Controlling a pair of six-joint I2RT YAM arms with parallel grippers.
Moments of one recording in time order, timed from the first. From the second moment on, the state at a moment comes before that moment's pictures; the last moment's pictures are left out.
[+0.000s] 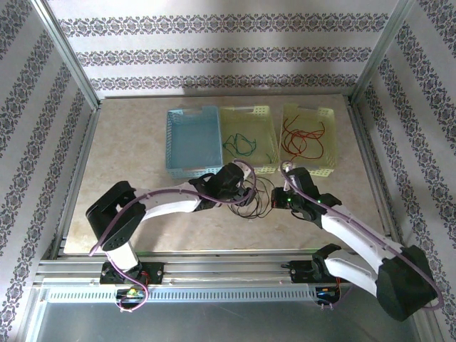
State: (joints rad) left arm -0.90 1.73 1.02 -0.07 -0.10 -0.25; right arm 0.45 0.99 0.51 -0.38 -0.11 0.55
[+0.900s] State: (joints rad) left arm -0.91 1.87 0.94 0.03 -0.16 -0.27; right arm 0.43 0.48 0.89 -0.33 0.42 0.47
